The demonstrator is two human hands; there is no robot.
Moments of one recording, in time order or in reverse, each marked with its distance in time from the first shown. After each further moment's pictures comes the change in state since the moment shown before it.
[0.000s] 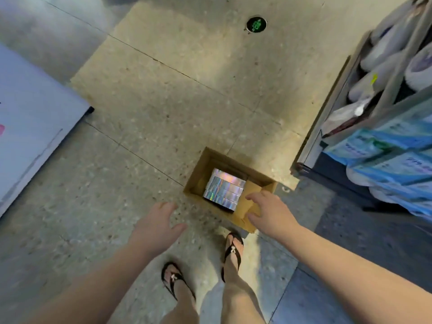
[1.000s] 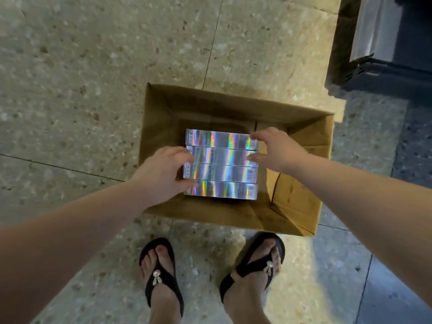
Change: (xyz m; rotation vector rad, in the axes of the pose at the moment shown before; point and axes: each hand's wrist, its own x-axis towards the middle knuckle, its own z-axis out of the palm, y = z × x) left_hand 0.424 -0.055 0.214 0.315 -0.178 0.622; right_hand 0.351 0.170 0.231 0.094 0.076 0.249
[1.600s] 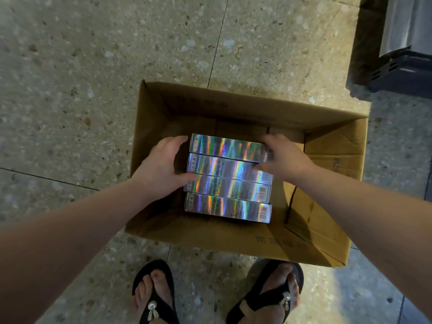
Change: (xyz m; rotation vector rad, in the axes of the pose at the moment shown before) left_hand 0.052 -0.034 0.028 -0.234 0.160 -0.110; right_hand 0.047 0.021 0.038 0.073 0.120 -0.050
